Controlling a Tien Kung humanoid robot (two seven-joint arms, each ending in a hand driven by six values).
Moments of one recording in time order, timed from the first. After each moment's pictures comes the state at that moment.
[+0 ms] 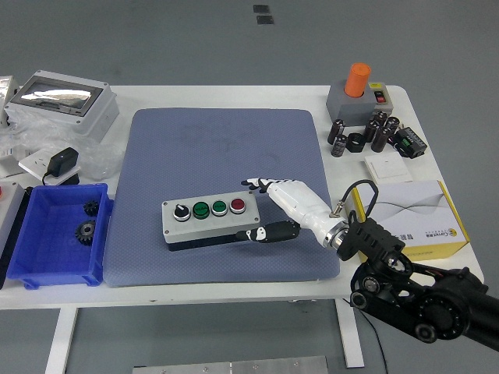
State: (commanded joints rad) left arm -0.01 0.13 -1.91 -0.32 1.77 -0.20 0.44; right arm 0.52 -0.34 0.44 1.33 -1.77 -0.33 -0.06
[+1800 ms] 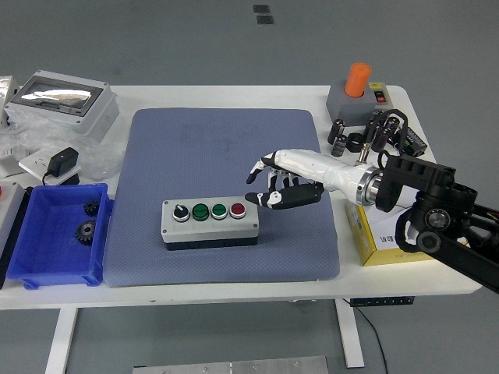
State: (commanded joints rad) left arm 0.00 0.14 -1.90 -0.32 1.75 -0.19 0.44; right arm 0.69 -0.57 0.58 1.66 -1.48 0.19 -0.21
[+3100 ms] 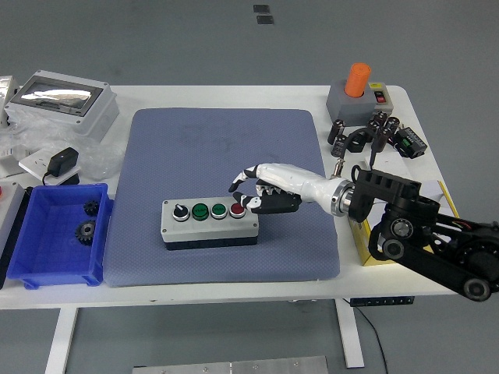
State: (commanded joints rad) left arm -0.01 0.14 -1.91 -0.32 1.77 -0.19 0.42; right arm 0.66 -0.48 0.59 1.58 -1.44 0.06 -0.12
